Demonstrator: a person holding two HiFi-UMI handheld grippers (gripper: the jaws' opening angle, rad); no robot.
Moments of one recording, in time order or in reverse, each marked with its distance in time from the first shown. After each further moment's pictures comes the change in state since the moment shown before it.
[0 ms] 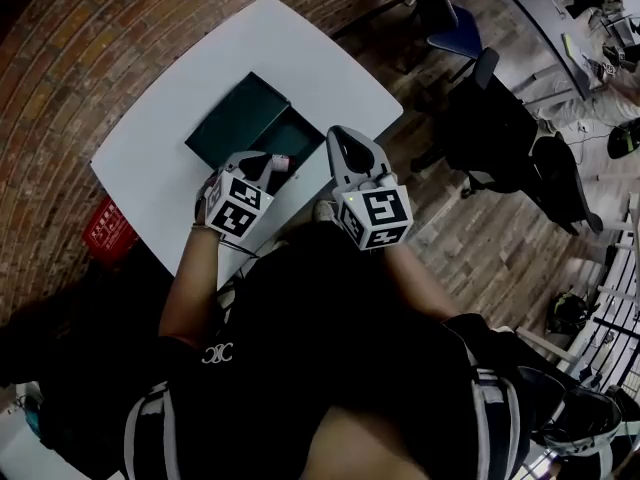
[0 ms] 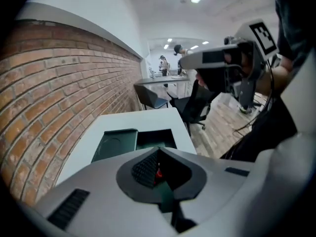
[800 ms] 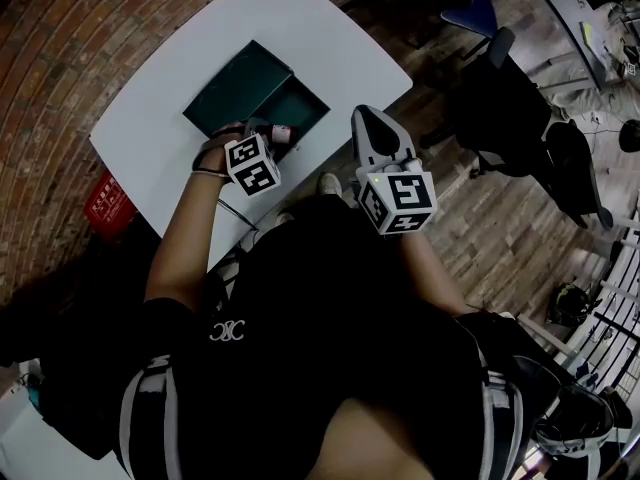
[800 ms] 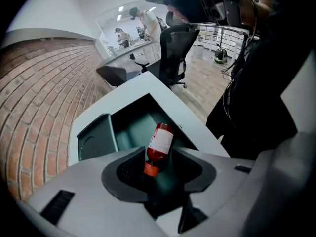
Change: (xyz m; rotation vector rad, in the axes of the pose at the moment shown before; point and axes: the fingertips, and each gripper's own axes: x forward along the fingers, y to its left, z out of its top) left arm 0.060 -0.017 -0.062 0.457 0.353 -0.110; right arm -0.025 -0.034 -0.018 0.052 0.027 -0.046
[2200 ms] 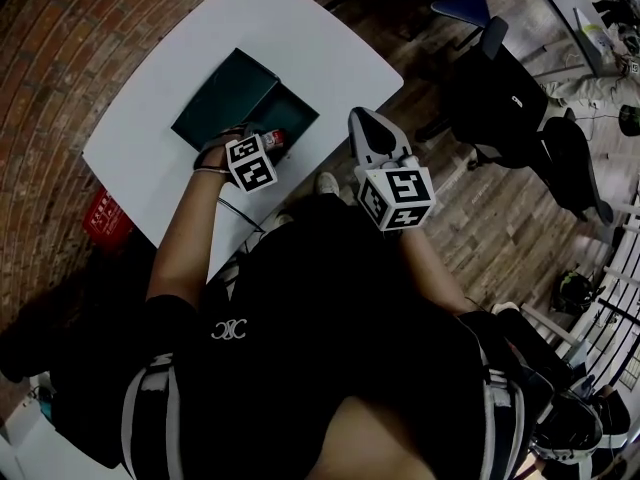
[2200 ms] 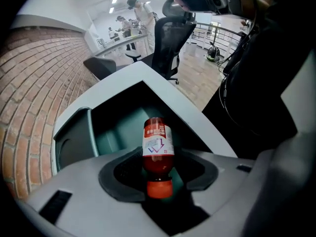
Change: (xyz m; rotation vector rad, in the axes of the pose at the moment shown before) left arm 0.043 -0.006 0.005 0.037 0.046 -0.138; right arm 0.010 -0.032 -0.016 0.053 0.065 -0.018
